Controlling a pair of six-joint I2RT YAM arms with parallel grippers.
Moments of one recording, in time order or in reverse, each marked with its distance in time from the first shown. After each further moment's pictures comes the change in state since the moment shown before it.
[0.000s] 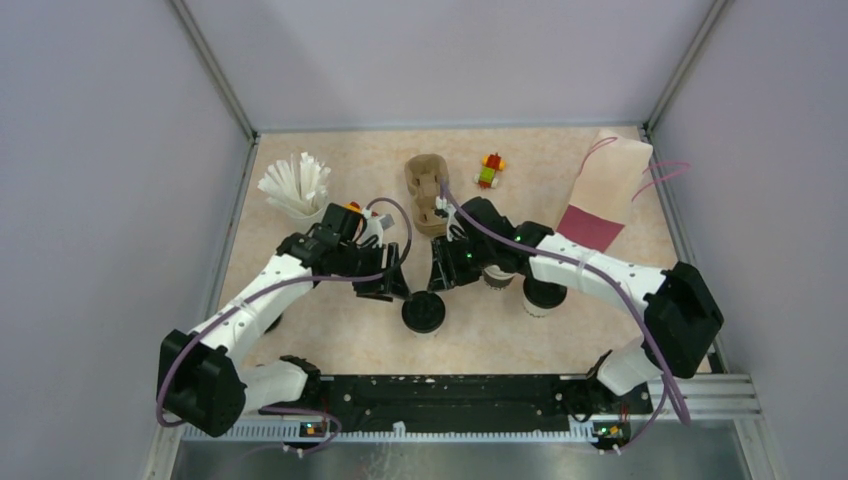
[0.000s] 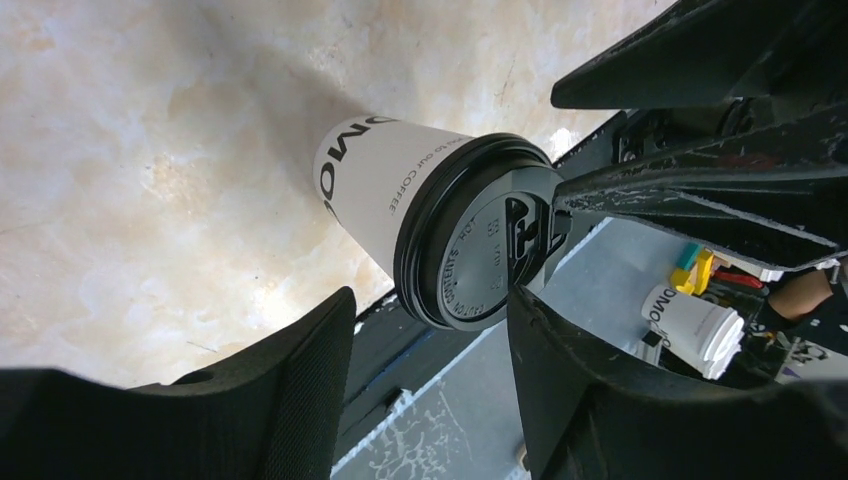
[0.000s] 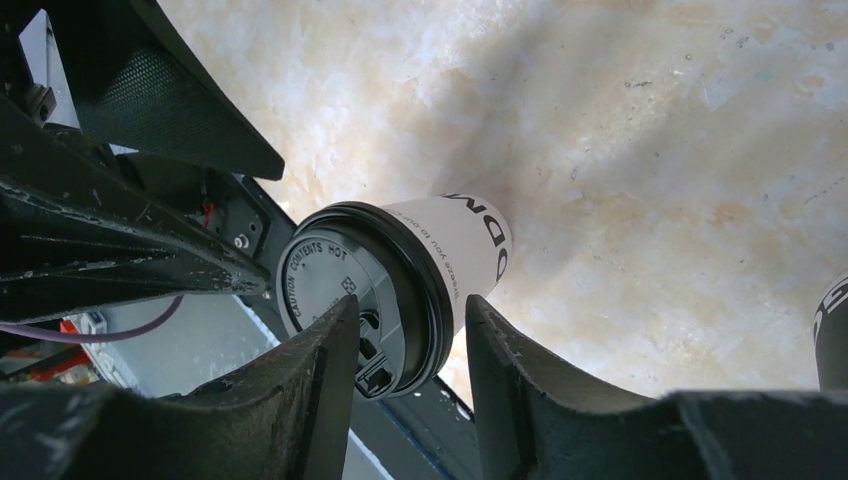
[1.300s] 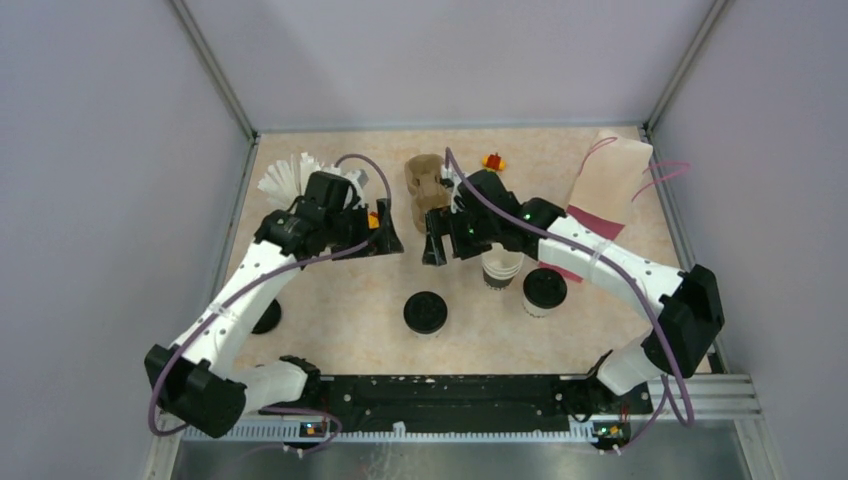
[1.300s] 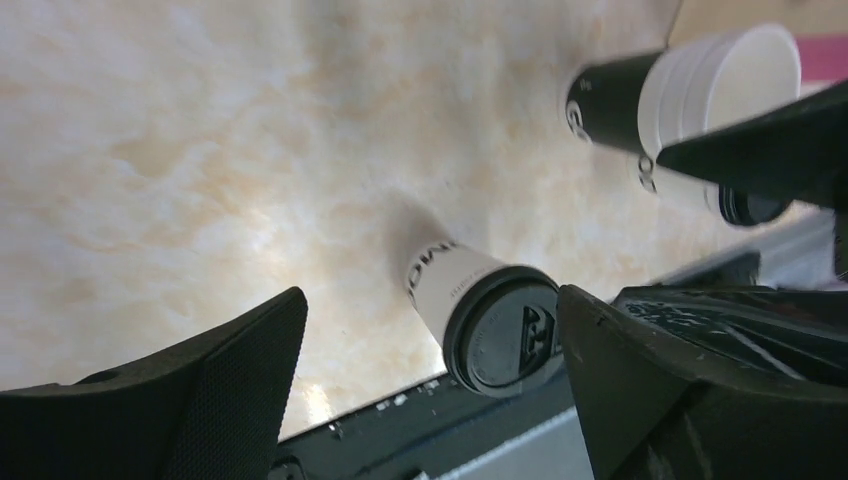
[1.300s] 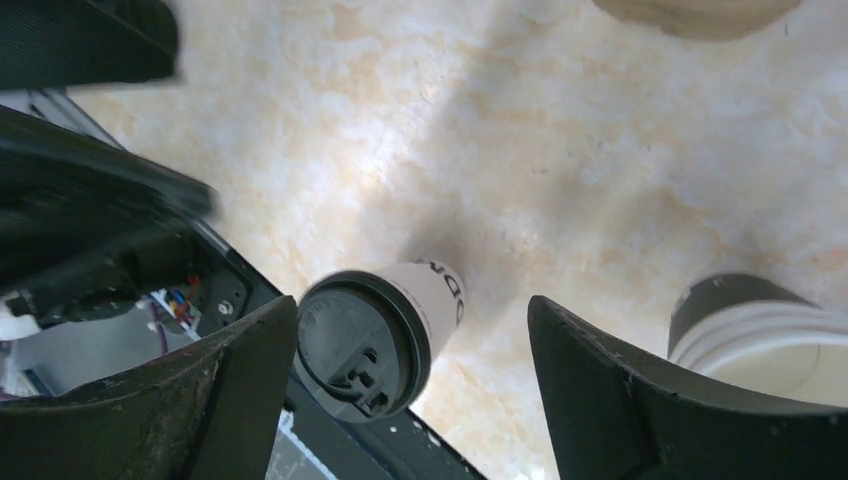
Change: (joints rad) left arm 0.012 0.028 0.254 -0.103 -0.316 -0.082; right arm -0.031 0.006 0.210 -0.124 0.135 -0.063
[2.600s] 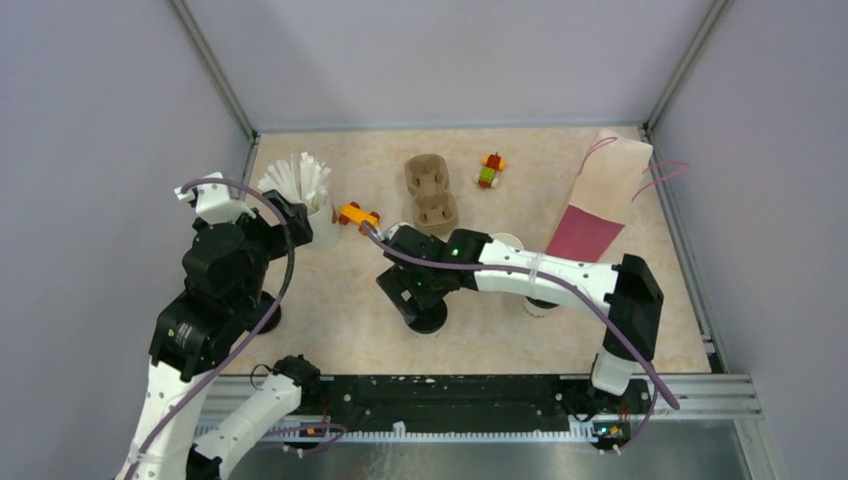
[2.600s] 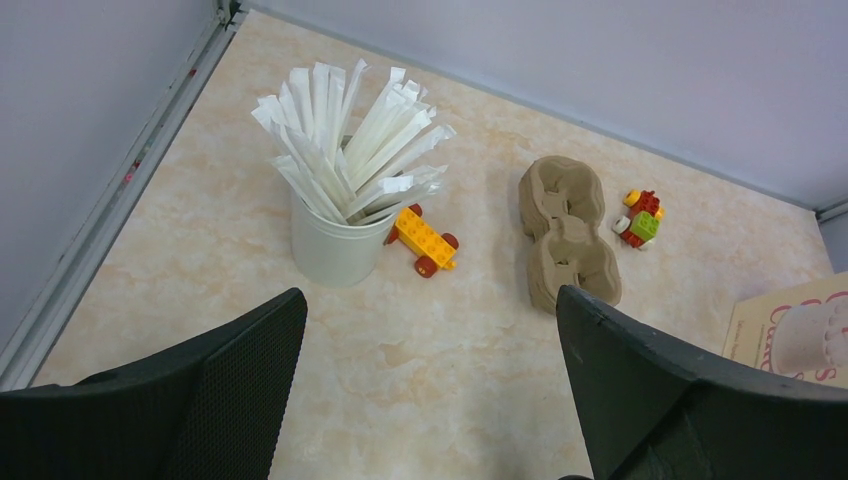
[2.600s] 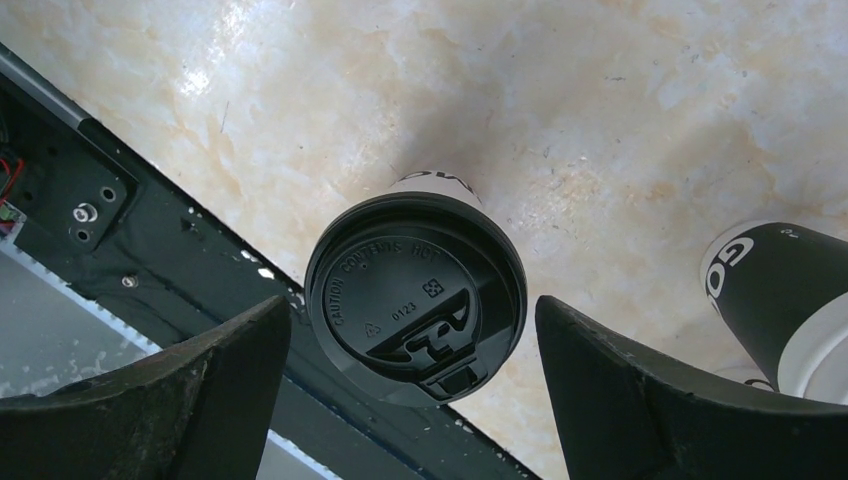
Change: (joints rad) left arm 0.003 -0.539 0.093 0.051 -0.762 0.048; right arm 0.352 0.230 0.222 -0.309 0.310 -0.062
